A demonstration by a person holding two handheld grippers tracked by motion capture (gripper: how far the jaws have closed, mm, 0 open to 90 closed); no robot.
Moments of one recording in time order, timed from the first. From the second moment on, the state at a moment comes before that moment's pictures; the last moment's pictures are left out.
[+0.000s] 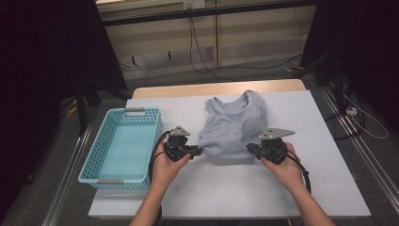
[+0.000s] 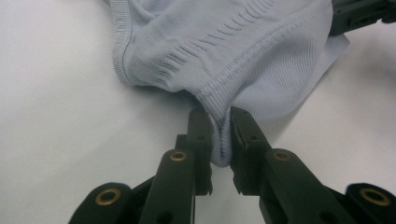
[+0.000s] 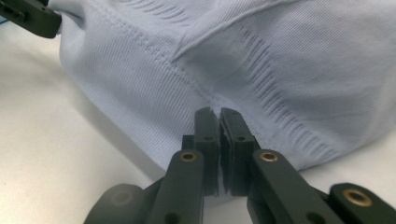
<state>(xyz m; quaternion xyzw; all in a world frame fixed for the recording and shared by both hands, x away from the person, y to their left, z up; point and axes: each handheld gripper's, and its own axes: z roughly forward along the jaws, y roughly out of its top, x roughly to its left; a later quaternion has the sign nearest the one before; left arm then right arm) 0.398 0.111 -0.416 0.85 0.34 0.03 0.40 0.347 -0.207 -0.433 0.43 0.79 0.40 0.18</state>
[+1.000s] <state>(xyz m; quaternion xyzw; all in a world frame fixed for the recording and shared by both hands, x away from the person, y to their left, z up) 0.403 0.118 -0.414 0.84 0.35 0.04 0.40 0.344 -0.232 -0.450 0.48 0.77 0.38 0.19</state>
